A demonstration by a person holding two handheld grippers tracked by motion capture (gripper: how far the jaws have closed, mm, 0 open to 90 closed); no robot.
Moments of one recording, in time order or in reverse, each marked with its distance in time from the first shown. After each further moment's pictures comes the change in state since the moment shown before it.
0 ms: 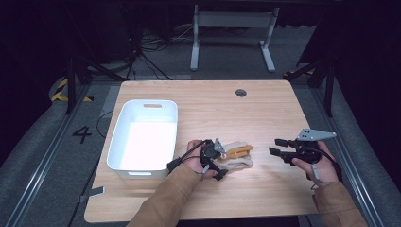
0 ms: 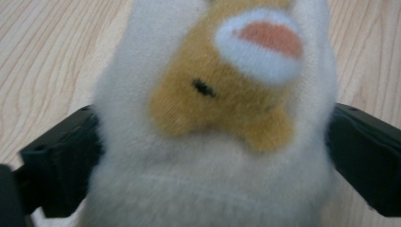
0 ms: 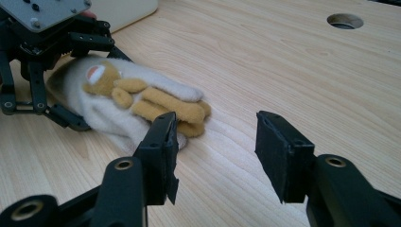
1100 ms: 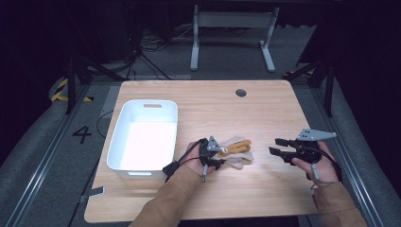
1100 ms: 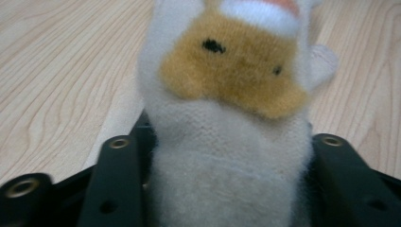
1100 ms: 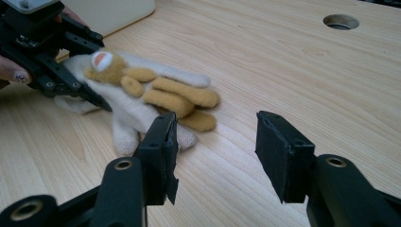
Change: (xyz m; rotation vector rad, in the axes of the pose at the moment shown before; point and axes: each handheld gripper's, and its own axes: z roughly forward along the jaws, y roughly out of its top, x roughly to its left) left arm 0.003 -0.009 -0.004 -0.159 0.063 -0.081; right arm -0.001 -0.001 0.000 -0.007 -0.009 0.003
